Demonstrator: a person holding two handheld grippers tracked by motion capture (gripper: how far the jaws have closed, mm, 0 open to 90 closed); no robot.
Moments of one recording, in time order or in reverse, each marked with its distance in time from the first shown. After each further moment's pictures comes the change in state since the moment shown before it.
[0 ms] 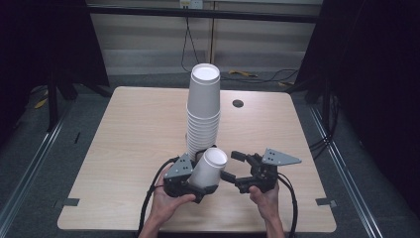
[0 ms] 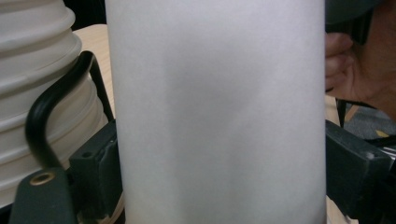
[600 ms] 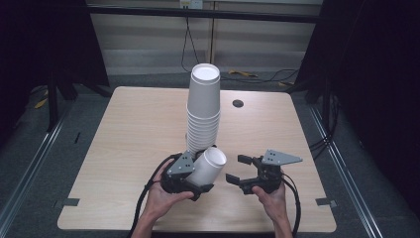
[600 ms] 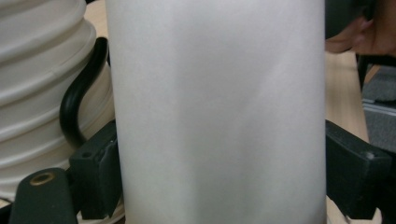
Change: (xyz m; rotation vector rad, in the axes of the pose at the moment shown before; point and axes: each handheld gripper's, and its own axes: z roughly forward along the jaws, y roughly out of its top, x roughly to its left) left arm 0.006 0.011 -0.003 0.170 0.038 0.085; right arm -0.008 -0.004 -0.009 0.158 -0.051 -0.025
